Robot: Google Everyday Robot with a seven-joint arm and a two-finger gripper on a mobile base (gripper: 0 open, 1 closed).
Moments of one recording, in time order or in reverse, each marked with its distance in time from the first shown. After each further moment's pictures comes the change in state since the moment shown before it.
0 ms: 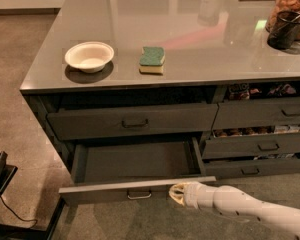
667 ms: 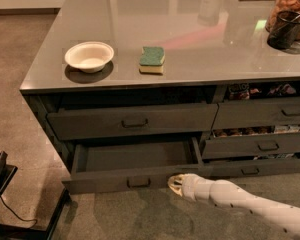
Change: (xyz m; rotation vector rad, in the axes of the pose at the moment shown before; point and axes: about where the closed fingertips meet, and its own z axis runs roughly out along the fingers) arm 0.011 -0.035 0.029 0.073 -0.028 -0.032
